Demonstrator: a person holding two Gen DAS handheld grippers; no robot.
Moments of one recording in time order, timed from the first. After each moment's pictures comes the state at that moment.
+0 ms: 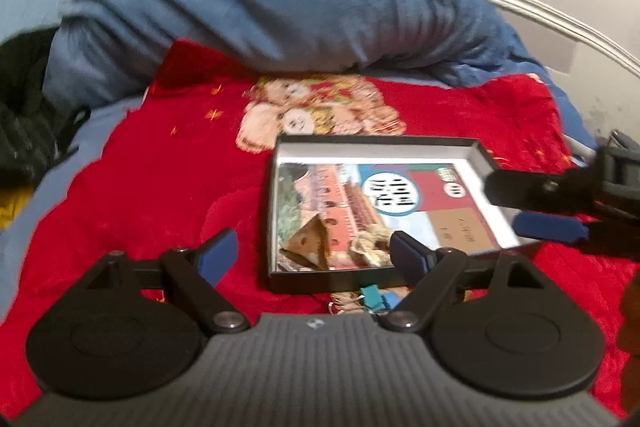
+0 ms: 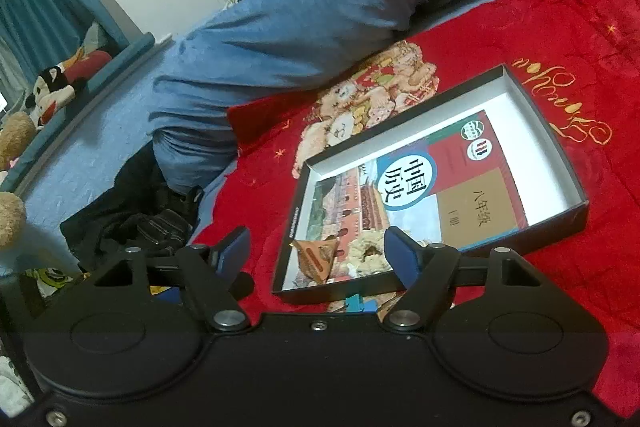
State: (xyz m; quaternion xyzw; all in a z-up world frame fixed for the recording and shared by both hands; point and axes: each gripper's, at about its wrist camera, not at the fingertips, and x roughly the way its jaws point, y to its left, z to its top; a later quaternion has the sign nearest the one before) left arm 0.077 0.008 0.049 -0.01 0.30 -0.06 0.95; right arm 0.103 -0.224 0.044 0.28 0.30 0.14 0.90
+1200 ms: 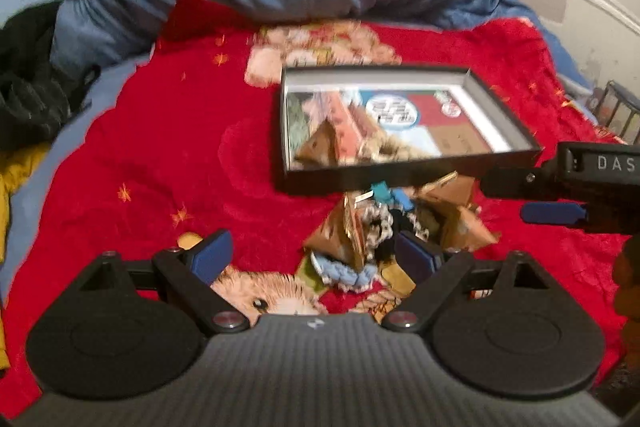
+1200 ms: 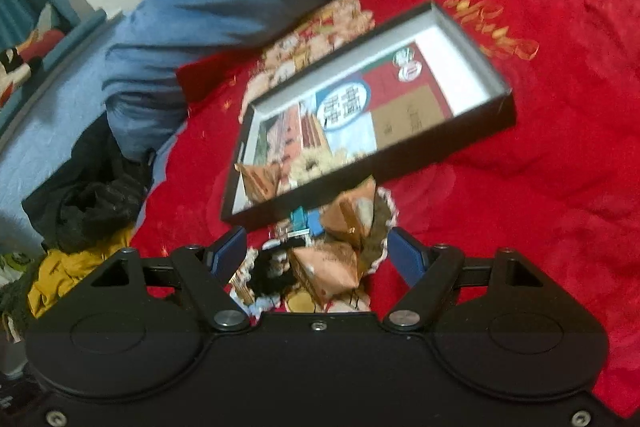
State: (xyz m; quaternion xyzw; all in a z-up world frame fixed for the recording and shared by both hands) left arm 0.031 0.021 0.014 0.00 0.37 -0.06 0.93; right arm 0.059 -0.215 -0.002 0.27 0.39 0.08 0.88
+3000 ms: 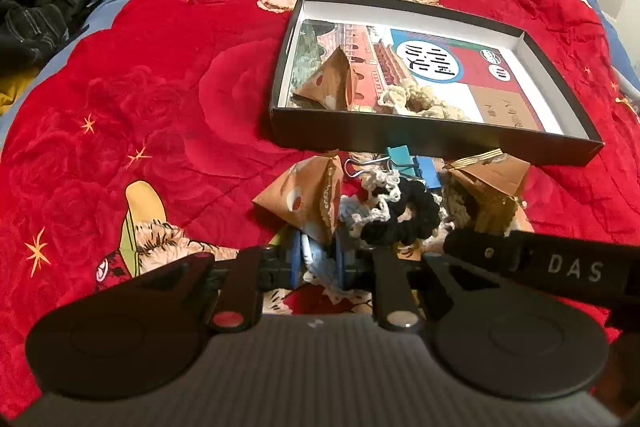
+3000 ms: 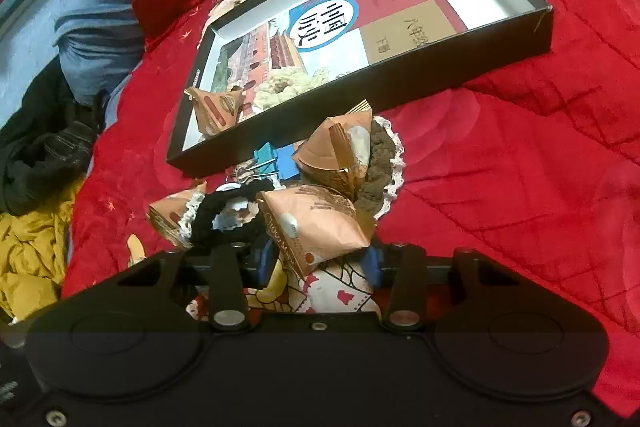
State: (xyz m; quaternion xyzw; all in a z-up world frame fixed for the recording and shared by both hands) left arm 0.078 -0.006 -0.037 -0.03 0.44 0.00 0.90; right arm 0.092 -0.183 -0.052 0.23 0.46 0.05 0.85
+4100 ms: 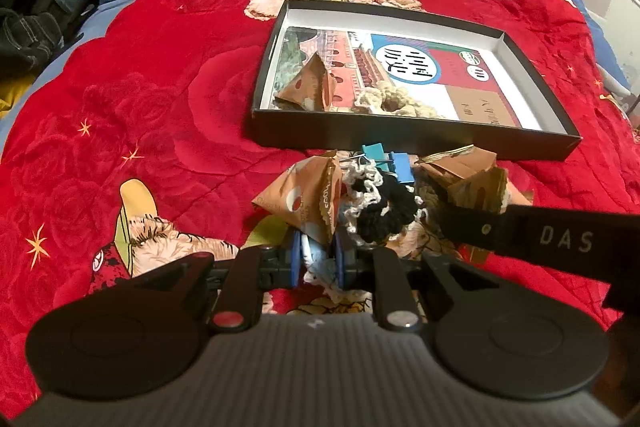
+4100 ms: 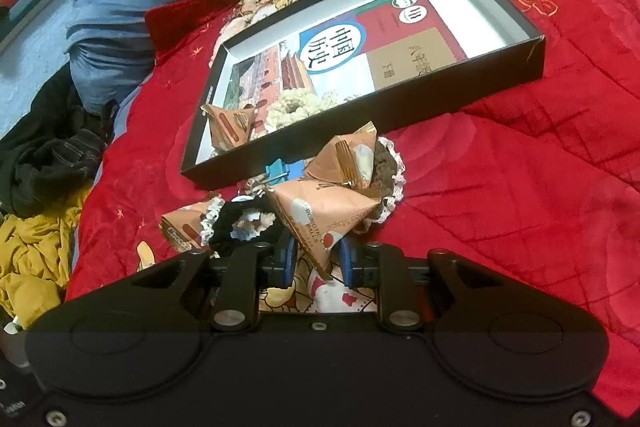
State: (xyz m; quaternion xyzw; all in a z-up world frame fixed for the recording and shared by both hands) left arm 0.063 -0.016 -0.028 -0.03 0.43 -0.01 0.90; right arm 0.080 -0.187 -0.036 0.23 0.43 0.06 0.87
